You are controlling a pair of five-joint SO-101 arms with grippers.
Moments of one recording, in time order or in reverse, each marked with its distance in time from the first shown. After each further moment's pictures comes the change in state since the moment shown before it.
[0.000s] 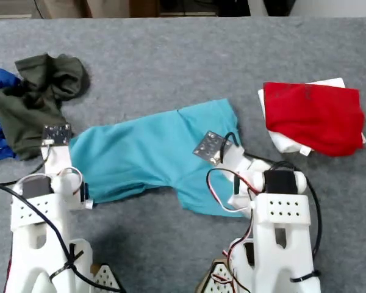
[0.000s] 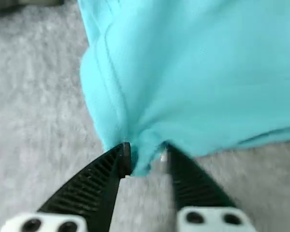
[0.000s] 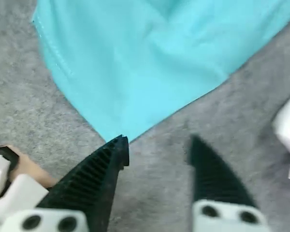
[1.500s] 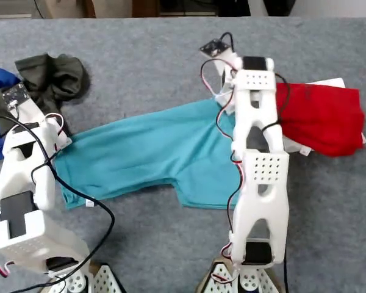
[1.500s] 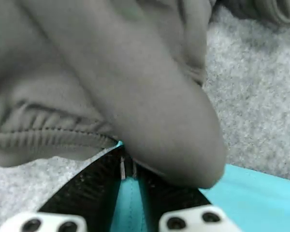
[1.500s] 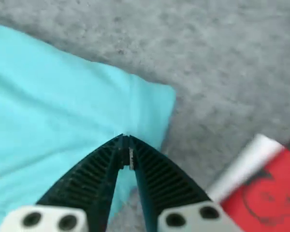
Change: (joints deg) left arm -5.9 56.1 -33.1 -31.3 26.1; right arm -0.8 106.4 -113.3 8.3 -18.6
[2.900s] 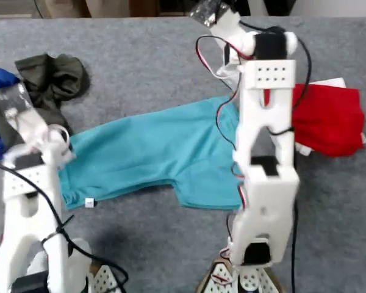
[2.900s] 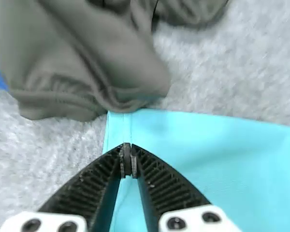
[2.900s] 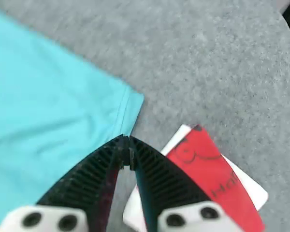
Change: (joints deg) left arm 4.0 -39.5 25.5 0.0 -4.3; right arm -3.8 -27.5 0.1 13.4 9.7
